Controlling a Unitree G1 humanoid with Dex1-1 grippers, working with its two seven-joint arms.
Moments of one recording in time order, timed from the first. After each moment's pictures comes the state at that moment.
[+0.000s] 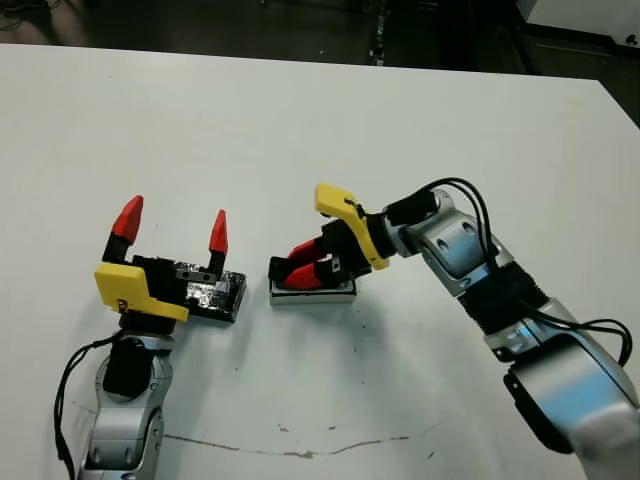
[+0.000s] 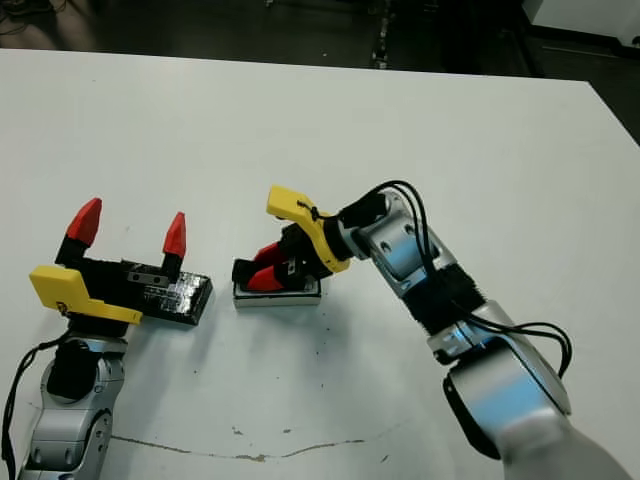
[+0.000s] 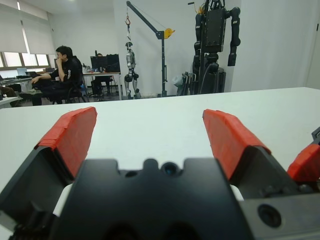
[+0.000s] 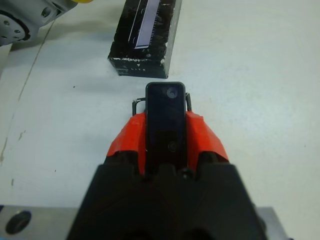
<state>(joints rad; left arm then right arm) 0.08 0.16 0.05 -0.18 -0.09 -0.26 -0.12 -0.89 -0.31 0.53 0.46 0.13 0.49 1.28</state>
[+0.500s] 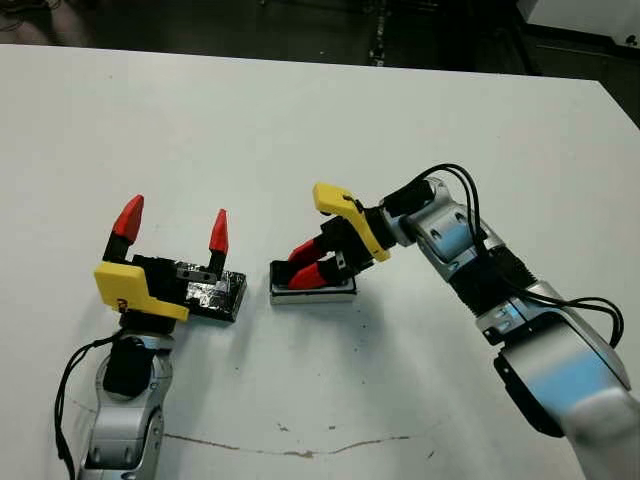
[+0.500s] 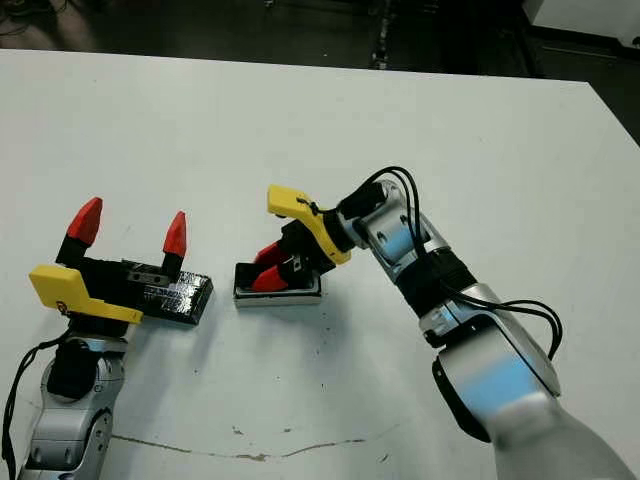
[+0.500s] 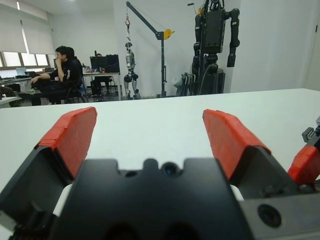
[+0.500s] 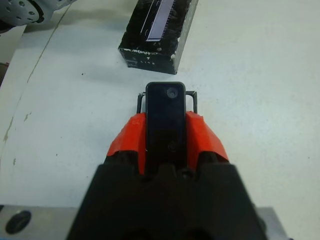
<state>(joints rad) 0.07 0.16 0.05 -0.18 -0.10 -0.26 -0.12 -0.93 -0.29 0.53 0.59 0.09 0.36 1.37</state>
